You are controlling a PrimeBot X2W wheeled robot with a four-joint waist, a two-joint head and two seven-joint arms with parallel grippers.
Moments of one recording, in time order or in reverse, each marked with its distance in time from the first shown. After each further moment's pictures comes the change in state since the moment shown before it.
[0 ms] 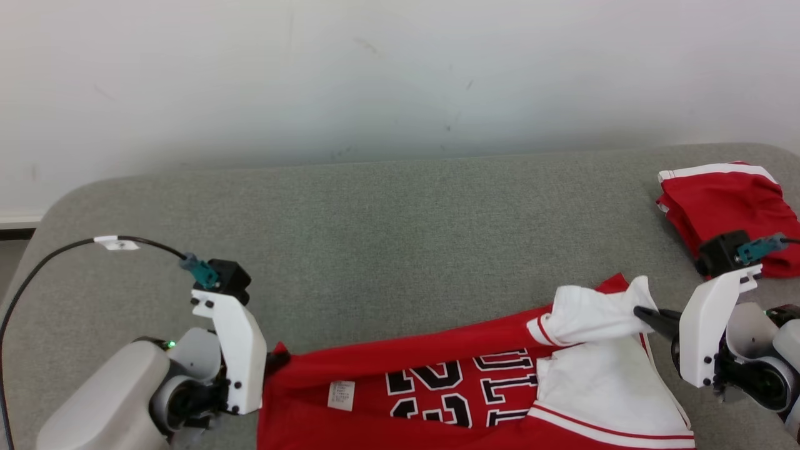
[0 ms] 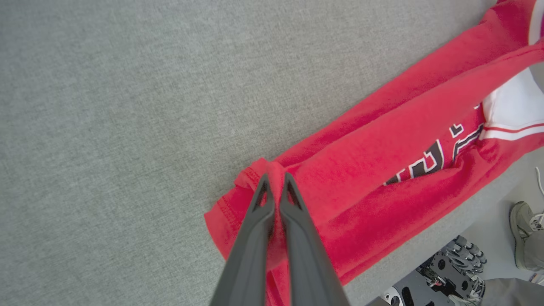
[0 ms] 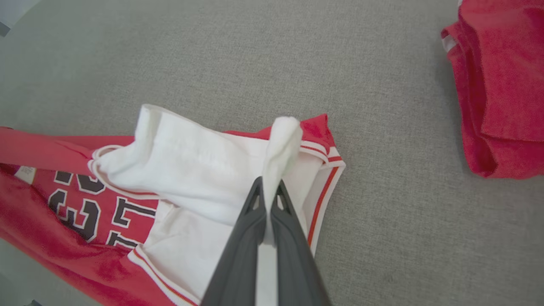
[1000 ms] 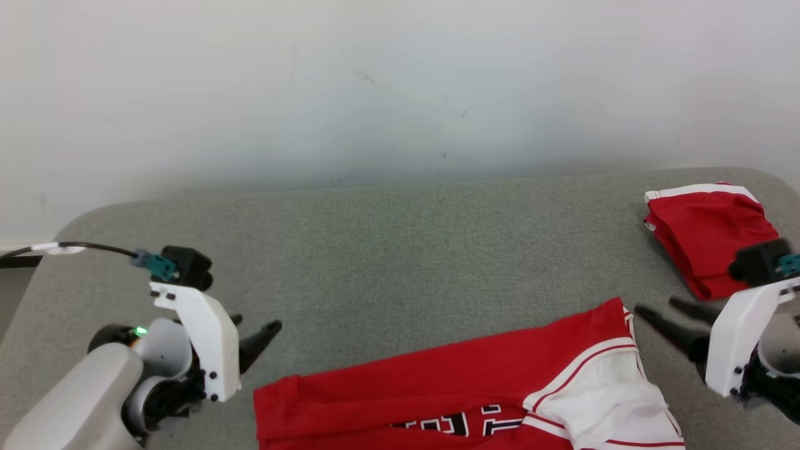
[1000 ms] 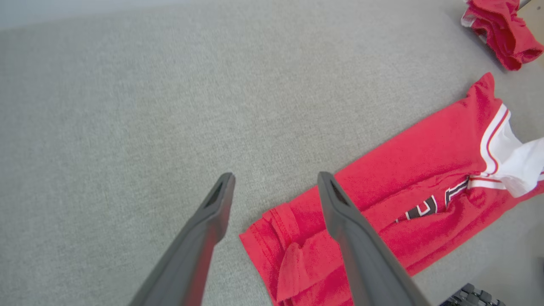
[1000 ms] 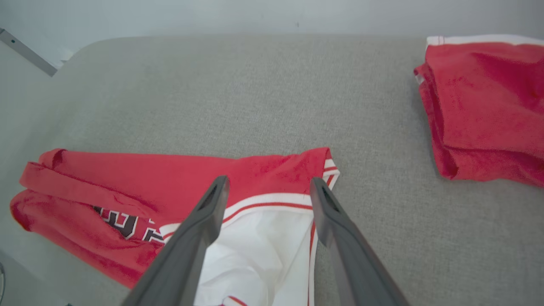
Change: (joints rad) left arm 0.051 0.055 0.044 -0.069 0.011 0.031 -0.131; right arm 0.116 -0.101 -0.066 -0.175 0.041 0.000 -0.002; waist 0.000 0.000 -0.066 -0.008
